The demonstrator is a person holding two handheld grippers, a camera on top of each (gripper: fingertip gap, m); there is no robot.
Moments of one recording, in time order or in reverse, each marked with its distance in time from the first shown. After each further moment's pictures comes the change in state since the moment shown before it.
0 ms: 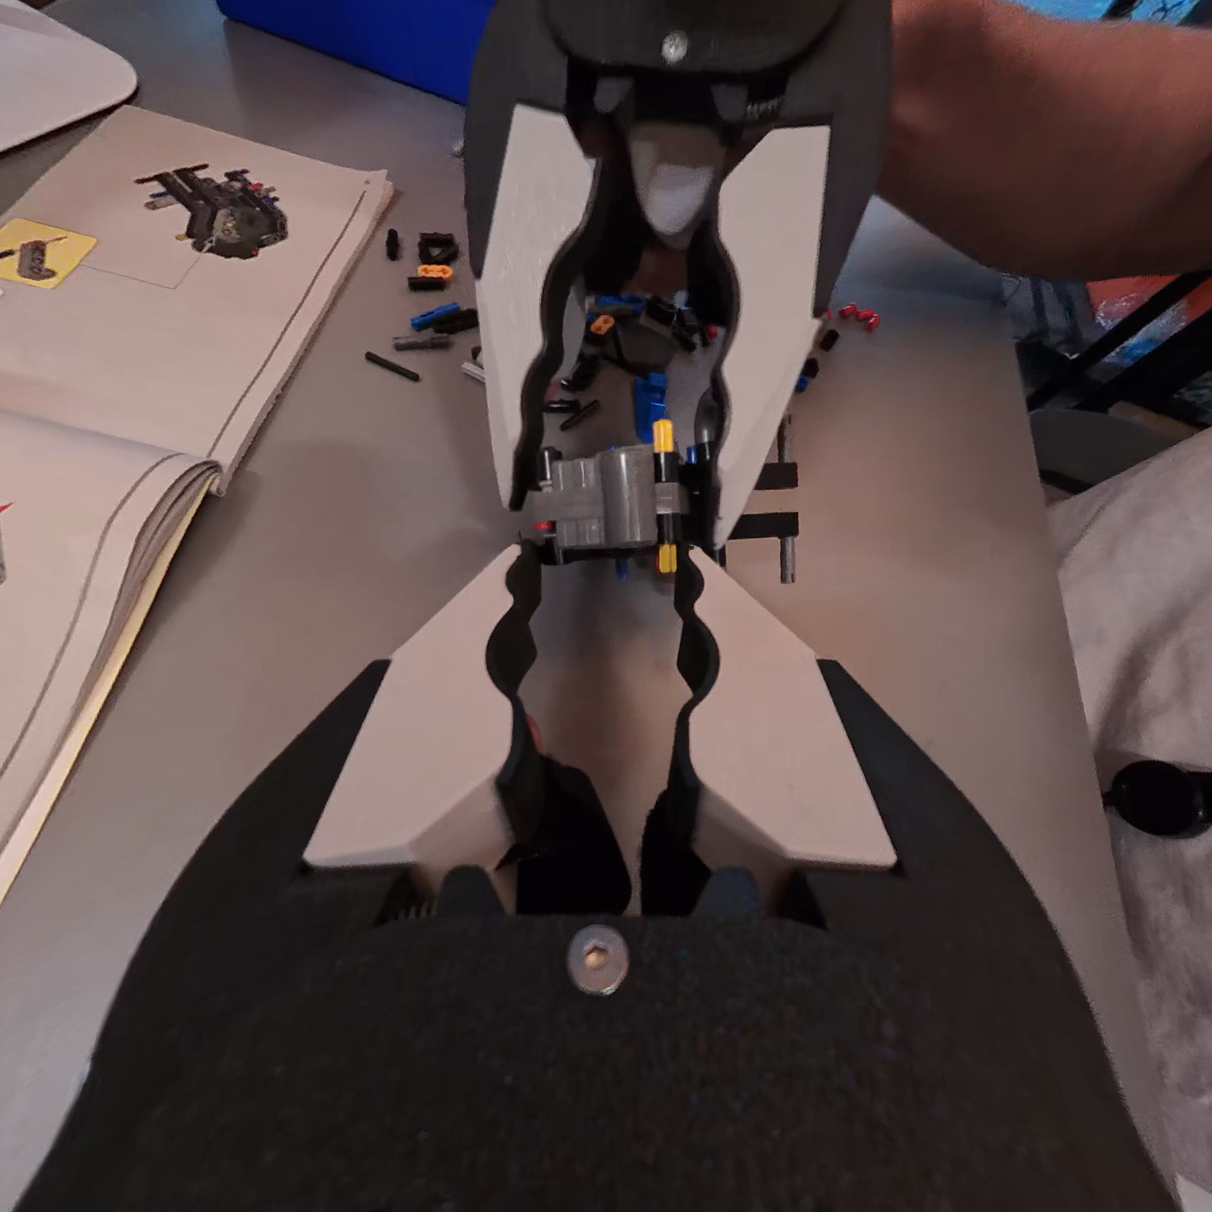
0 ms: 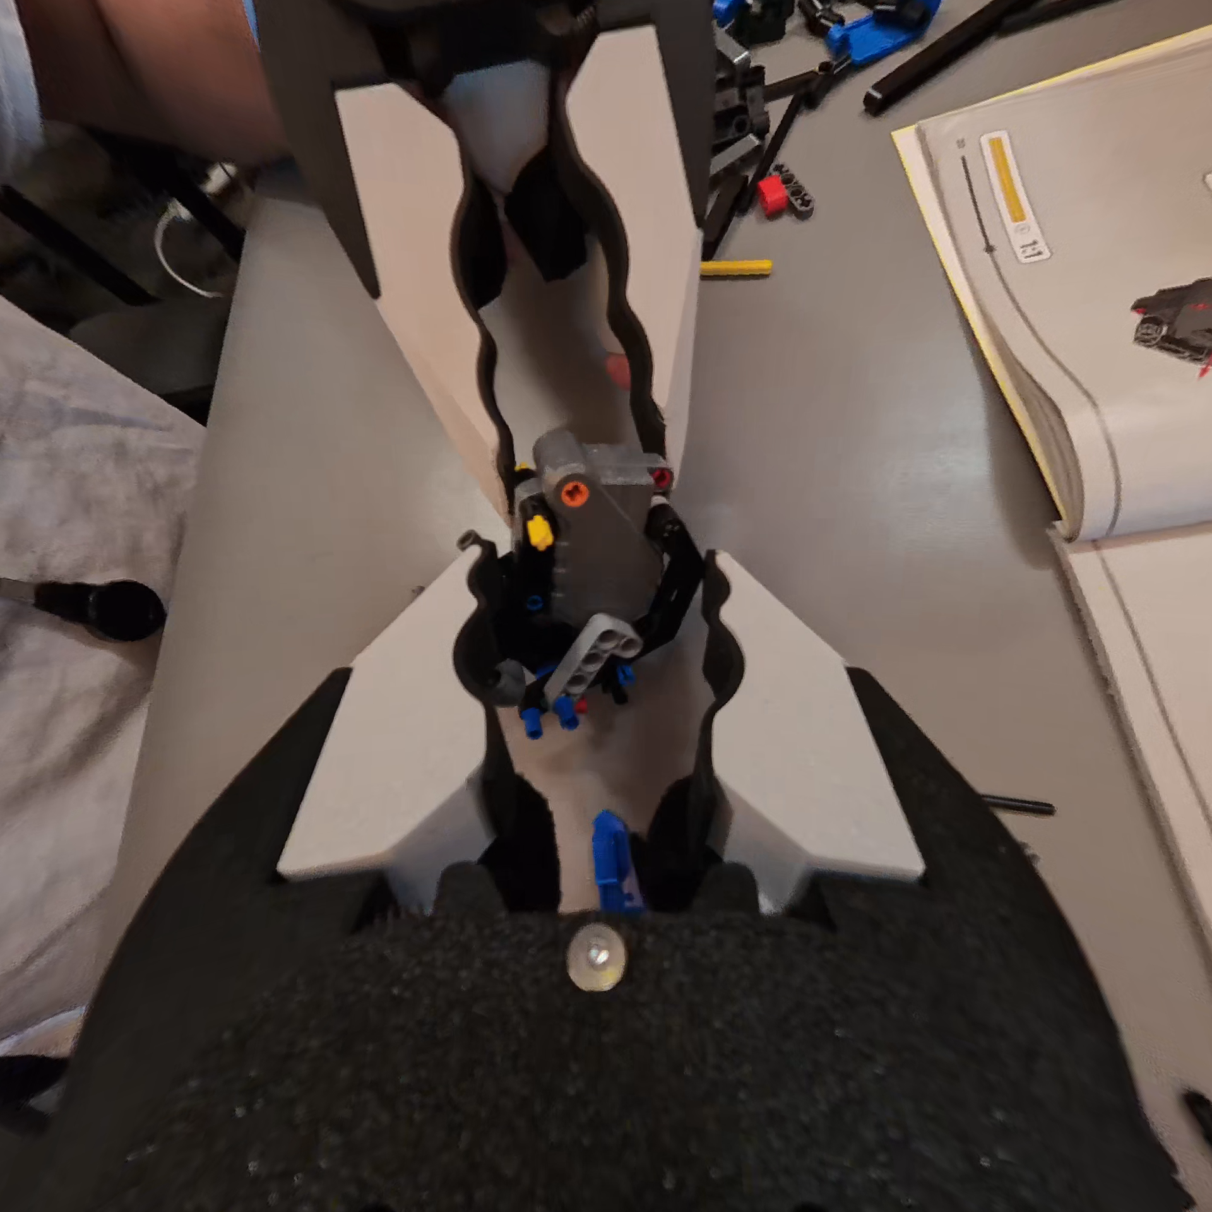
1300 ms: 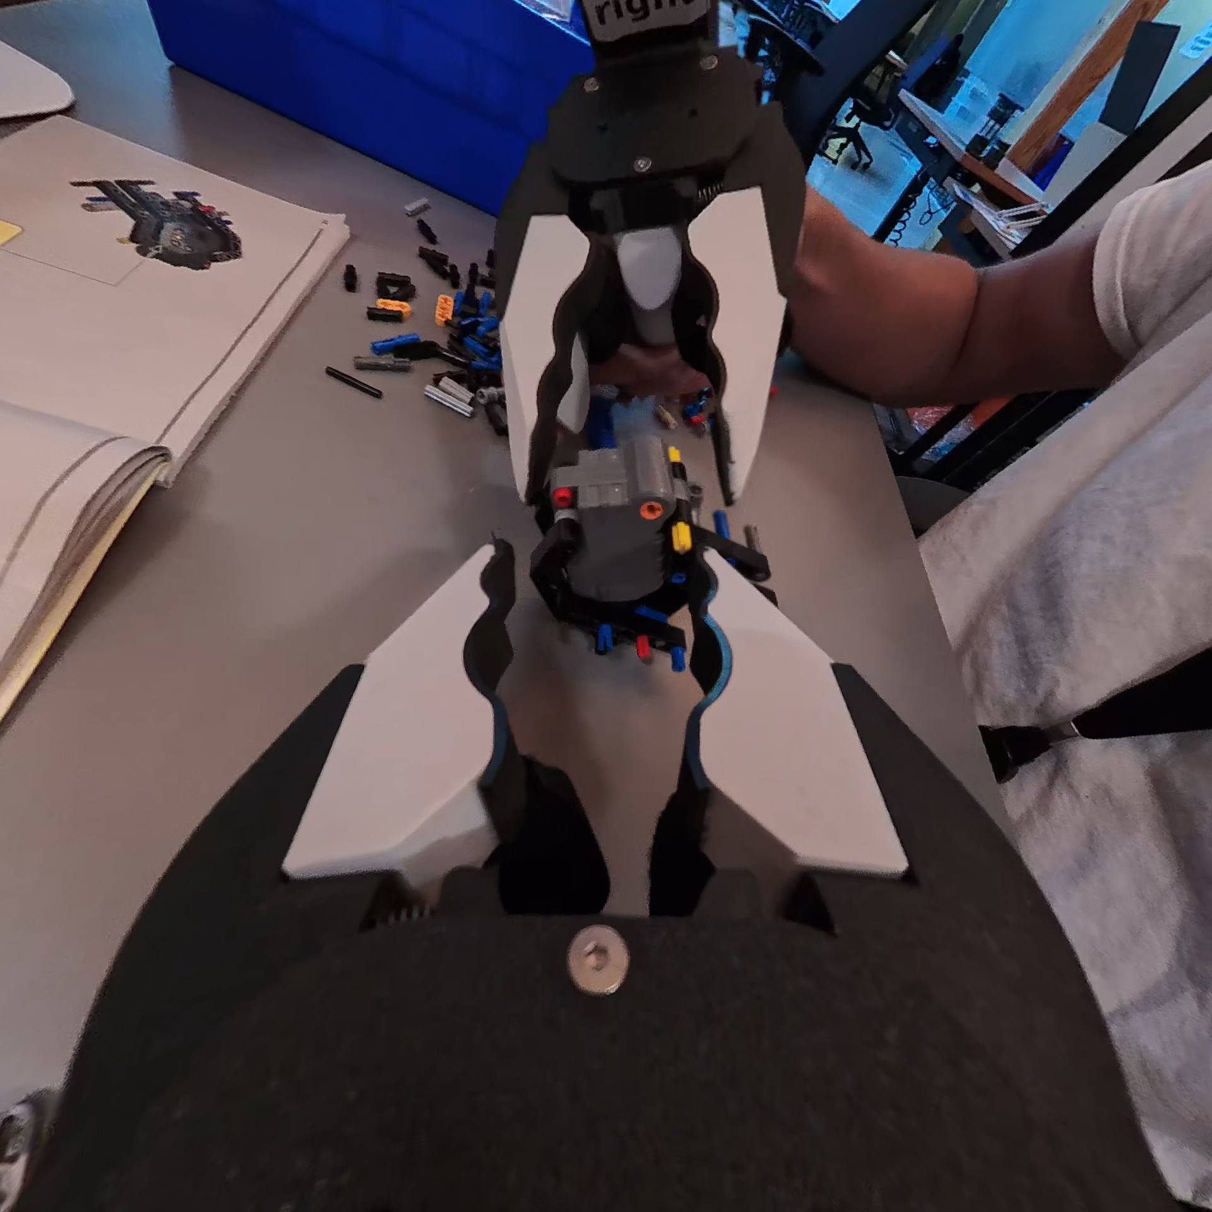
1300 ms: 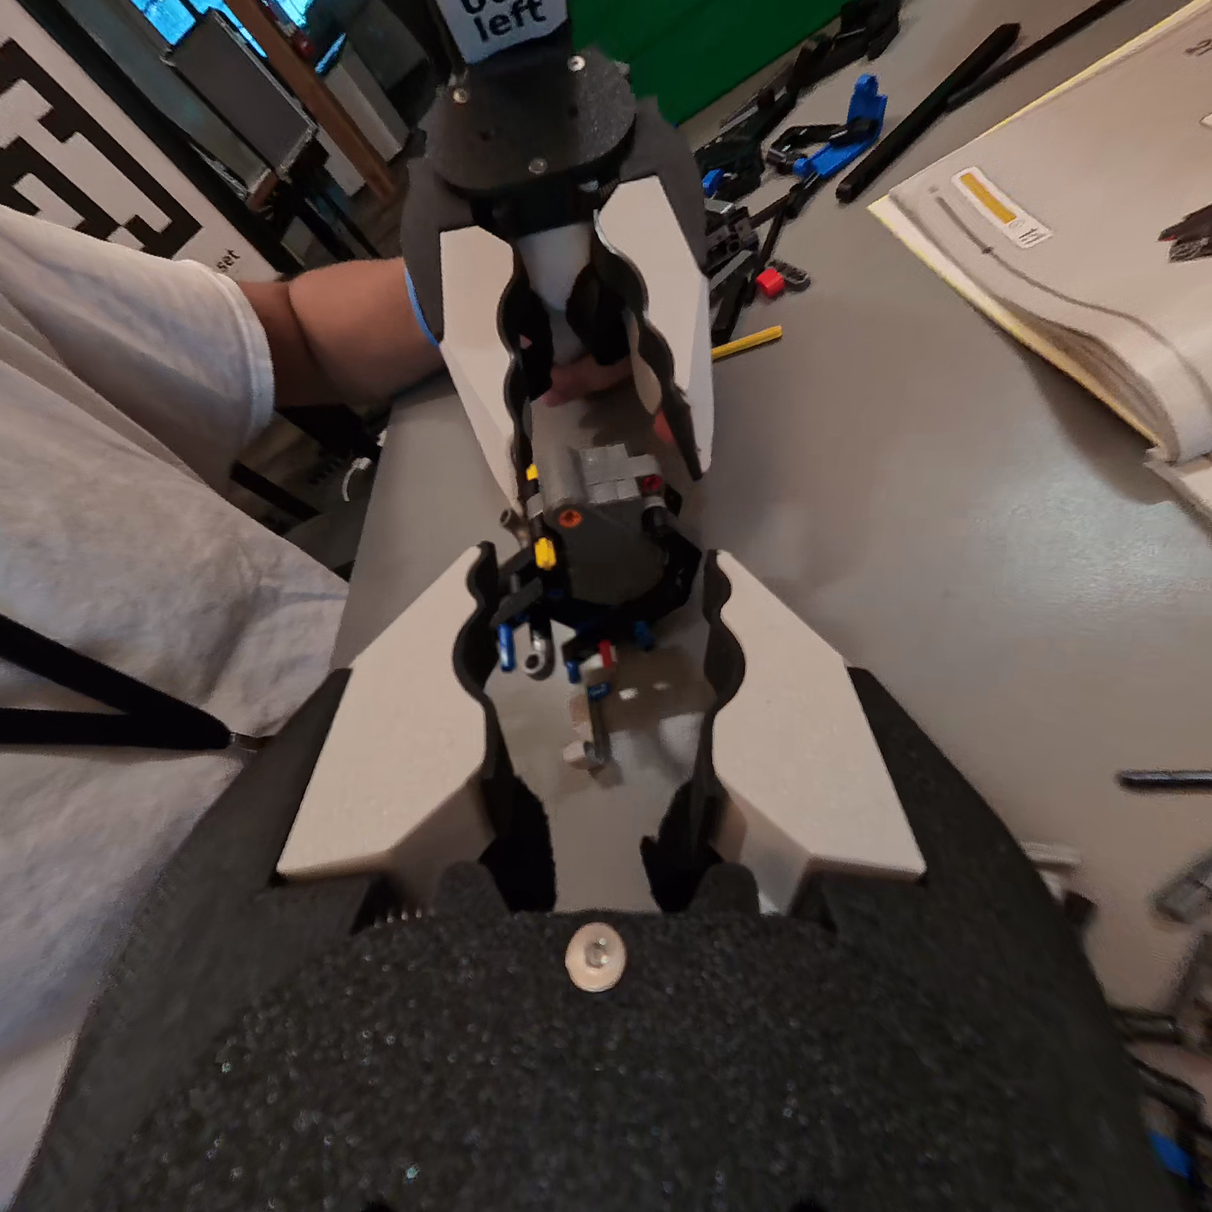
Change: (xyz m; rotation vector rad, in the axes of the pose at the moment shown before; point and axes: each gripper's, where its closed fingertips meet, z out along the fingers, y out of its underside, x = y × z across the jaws) left arm 0.004 -0.002 -0.013 0.135 0.175 -0.092; right arm -0.010 -0.012 -0.008 0.267 -0.118 0.247
